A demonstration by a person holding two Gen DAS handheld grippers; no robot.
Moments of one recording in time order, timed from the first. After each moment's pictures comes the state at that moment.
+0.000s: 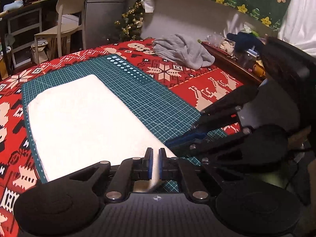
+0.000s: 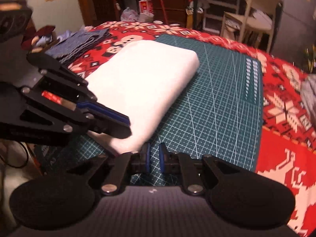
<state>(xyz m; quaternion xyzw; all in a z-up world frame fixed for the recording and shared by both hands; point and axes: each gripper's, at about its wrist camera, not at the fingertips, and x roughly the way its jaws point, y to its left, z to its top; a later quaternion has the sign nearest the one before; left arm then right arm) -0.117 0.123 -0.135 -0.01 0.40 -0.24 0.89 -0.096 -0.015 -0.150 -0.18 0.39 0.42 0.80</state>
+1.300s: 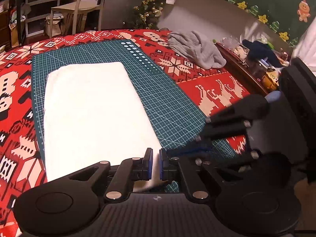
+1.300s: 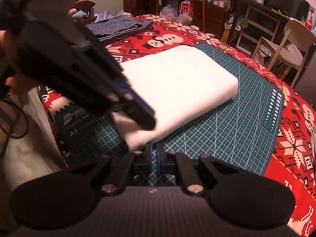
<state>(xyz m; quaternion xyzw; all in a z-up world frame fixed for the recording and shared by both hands) -0.117 0.128 -0.129 -0.07 0.44 -0.20 0.87 -0.108 0.004 -0.147 -0.26 0.35 0.48 0.76</state>
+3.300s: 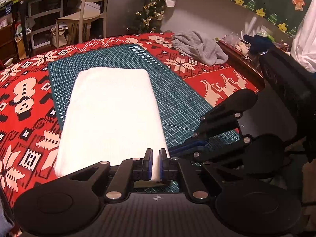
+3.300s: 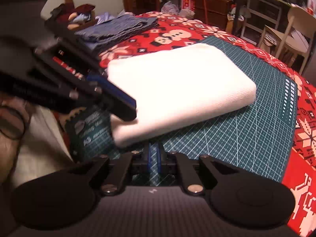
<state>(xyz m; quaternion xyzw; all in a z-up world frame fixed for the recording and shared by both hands) -0.150 0.145 -0.122 -0.03 0.43 -0.18 0.88 -0.122 0.031 -0.153 -0.22 0.38 0.52 0.73</state>
